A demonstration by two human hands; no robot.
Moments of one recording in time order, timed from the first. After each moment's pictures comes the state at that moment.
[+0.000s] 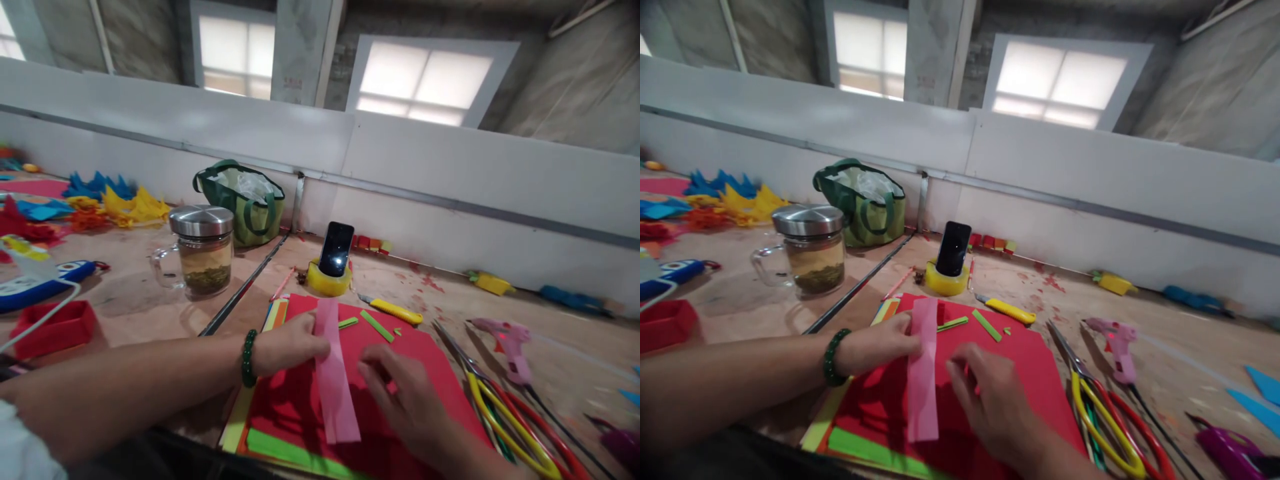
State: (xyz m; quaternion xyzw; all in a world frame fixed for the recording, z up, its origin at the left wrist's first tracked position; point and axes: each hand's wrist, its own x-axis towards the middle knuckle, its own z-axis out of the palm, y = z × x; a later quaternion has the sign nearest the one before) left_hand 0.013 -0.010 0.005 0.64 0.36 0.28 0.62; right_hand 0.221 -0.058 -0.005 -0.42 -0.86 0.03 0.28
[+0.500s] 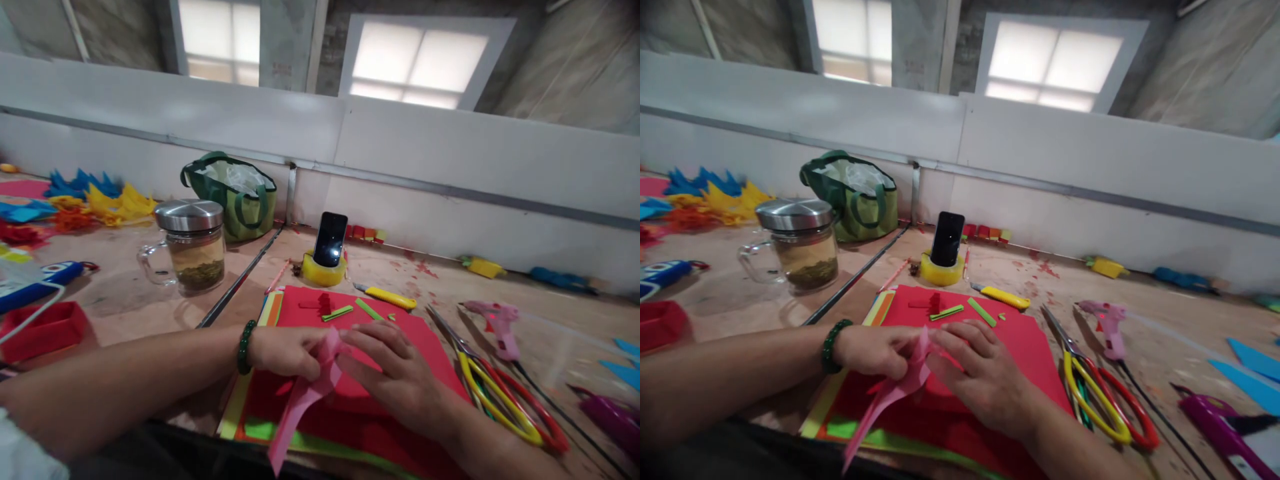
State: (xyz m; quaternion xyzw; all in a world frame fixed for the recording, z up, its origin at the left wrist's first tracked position) left_hand 0.008 -0.004 -0.002 0.67 0.18 0.08 0.71; right_hand 0.224 -0.055 0.019 -0.18 -0.90 -0.25 0.30
